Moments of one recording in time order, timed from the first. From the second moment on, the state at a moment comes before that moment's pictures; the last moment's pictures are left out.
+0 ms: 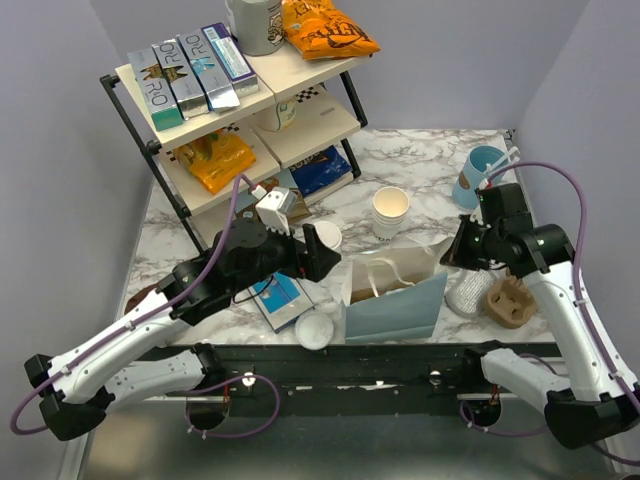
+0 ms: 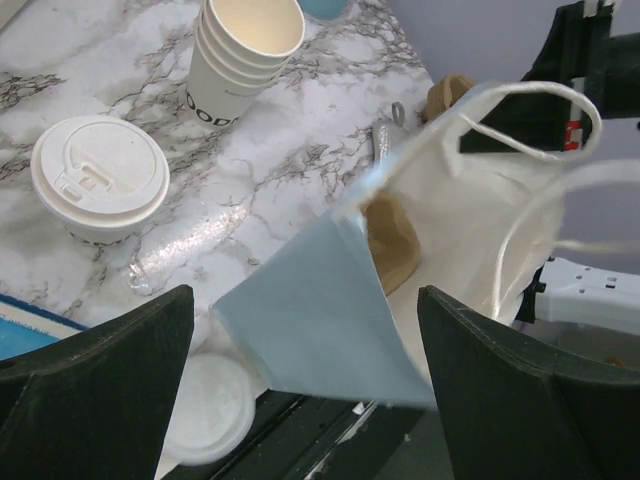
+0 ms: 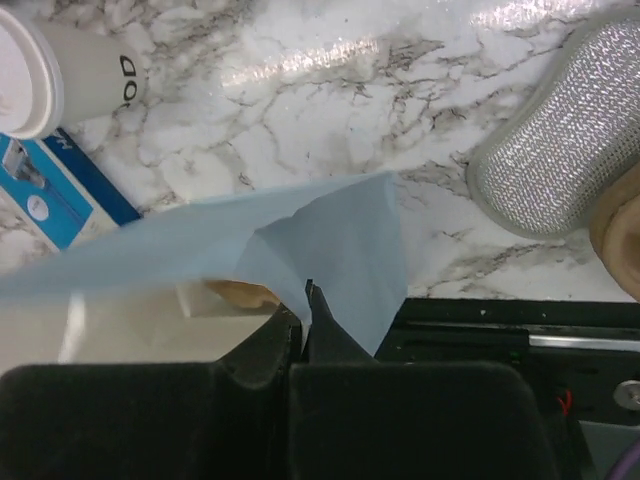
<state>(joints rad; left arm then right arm) -0.94 0.86 0.99 -0.45 -0.07 -0.61 0.27 1.02 1.23 -1.20 -0.07 0.50</state>
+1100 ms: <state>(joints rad) -1.10 1.26 1.22 -0.64 -0.24 -0.73 0.27 0.69 1.00 -0.97 0.02 0.58</state>
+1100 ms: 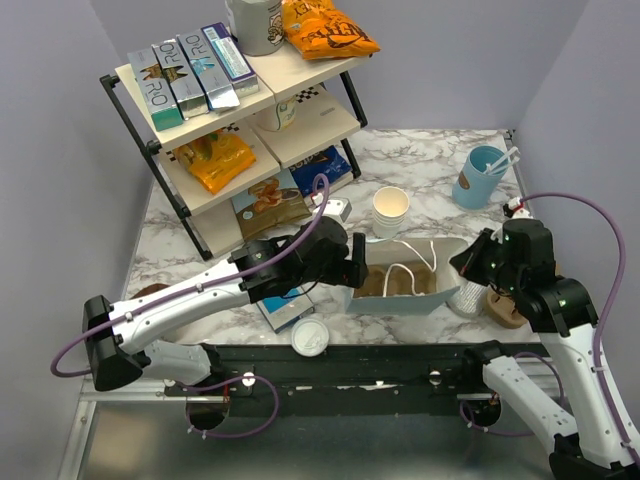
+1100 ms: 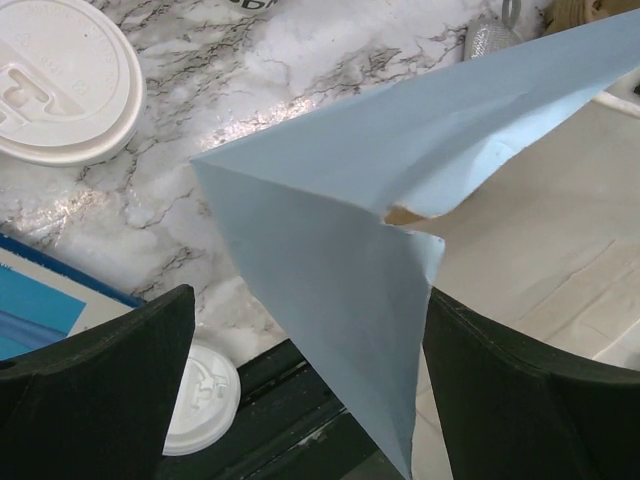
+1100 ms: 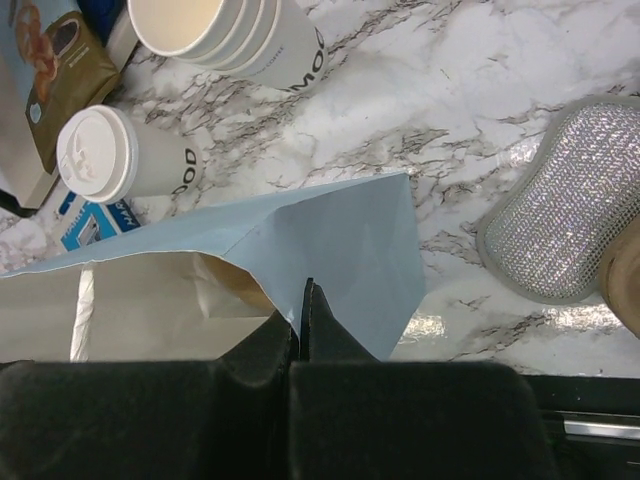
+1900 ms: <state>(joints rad) -1.12 1.10 1.34 -0.58 -0.18 -0.67 0.27 0.44 1.15 -0.89 -0.12 0.49</state>
